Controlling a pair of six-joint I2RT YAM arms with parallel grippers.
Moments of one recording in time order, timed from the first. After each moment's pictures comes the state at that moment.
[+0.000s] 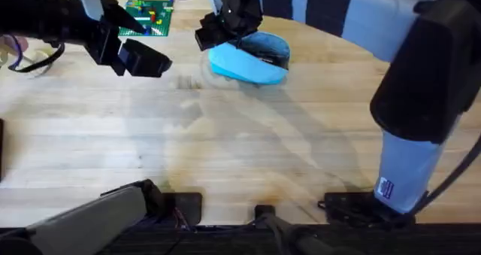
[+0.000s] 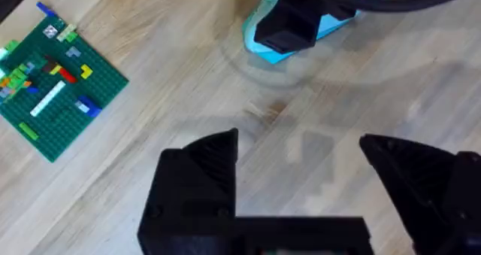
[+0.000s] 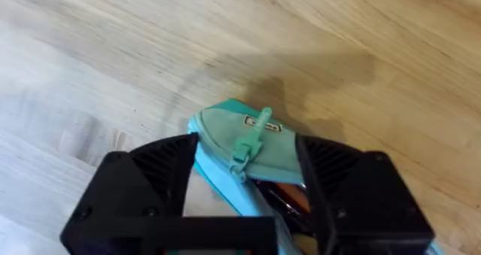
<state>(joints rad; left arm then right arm) 0.31 1.33 1.29 -1.16 0.67 1.02 0.69 2.16 1.87 -0.74 0.15 0.23</state>
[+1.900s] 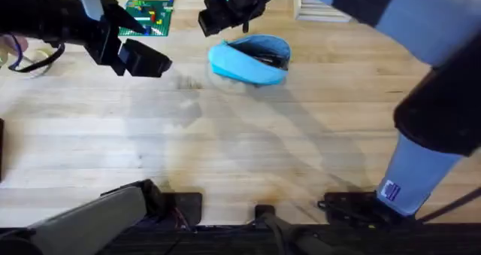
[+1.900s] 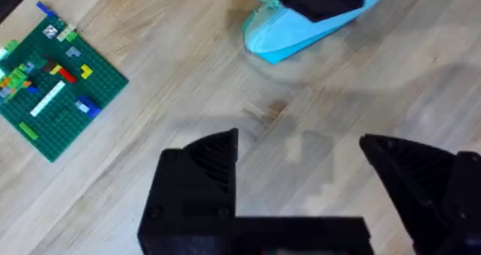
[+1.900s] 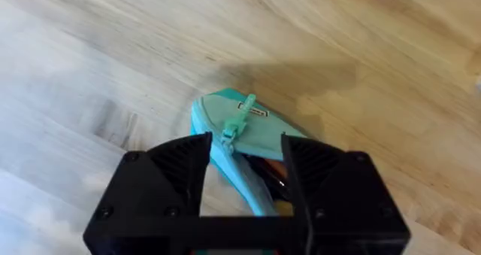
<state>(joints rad) 0.31 1.33 1.29 -1.16 0.67 1.02 0.69 2.07 1.96 -0.89 0.15 0.21</state>
